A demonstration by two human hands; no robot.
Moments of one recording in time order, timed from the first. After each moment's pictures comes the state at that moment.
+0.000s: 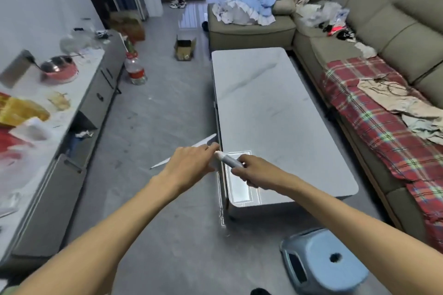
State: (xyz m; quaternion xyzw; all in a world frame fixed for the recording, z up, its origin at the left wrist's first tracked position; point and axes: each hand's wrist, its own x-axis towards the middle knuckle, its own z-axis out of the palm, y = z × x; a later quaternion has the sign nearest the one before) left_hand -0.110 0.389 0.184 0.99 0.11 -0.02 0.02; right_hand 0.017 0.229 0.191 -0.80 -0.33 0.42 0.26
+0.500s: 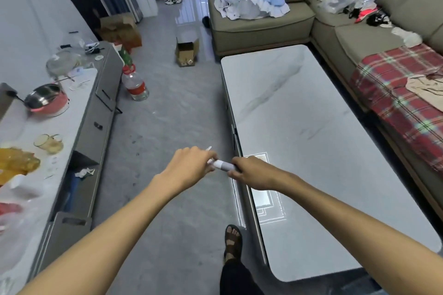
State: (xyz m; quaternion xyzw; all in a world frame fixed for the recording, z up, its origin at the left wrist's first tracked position) left_hand 0.076 0.685 0.134 0.98 0.14 -0.12 0.04; right_hand 0.190 0.525 0.127 -0.80 -0.46 0.36 0.14
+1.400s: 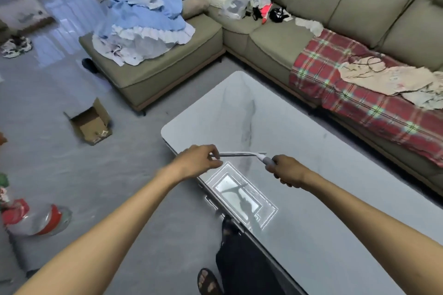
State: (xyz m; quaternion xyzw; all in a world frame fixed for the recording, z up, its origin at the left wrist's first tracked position) left_hand 0.644 1.053 0.137 0.91 -0.04 -0.30 0.28; right_hand 0.638 0.788 0.110 -0.87 0.09 0.37 0.31
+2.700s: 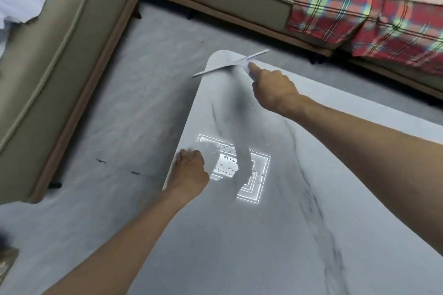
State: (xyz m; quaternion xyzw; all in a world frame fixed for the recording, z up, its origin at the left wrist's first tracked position) left_hand 1.215 1.114 -0.320 0.90 -0.13 -0.40 0.15; right_hand 1.277 0.868 -0.251 -0.94 0.22 0.21 0.13
